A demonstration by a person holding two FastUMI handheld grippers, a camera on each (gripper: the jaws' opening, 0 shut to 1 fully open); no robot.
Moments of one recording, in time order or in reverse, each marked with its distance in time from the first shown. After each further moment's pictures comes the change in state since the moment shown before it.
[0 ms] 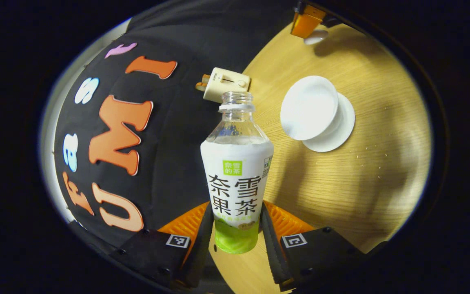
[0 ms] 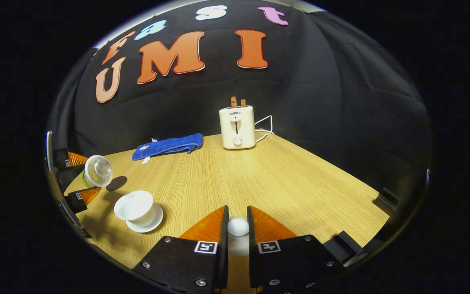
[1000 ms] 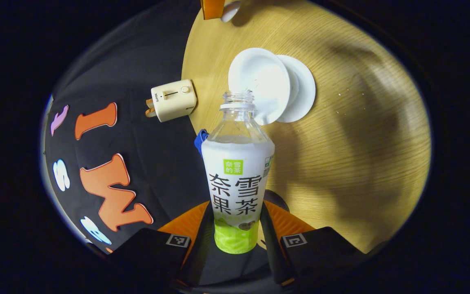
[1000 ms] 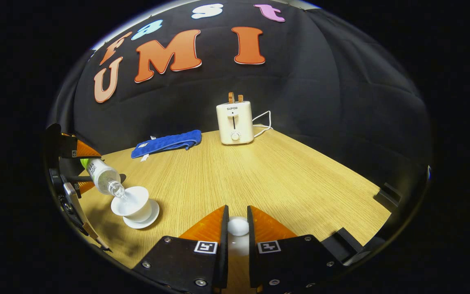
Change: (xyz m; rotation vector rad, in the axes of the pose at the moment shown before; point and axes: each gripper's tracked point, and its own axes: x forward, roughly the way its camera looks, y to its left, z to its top) left arm -0.001 0.009 0.006 0.528 0.076 -0.117; right arm 0.001 -0.006 -0.009 0.015 0.029 0.007
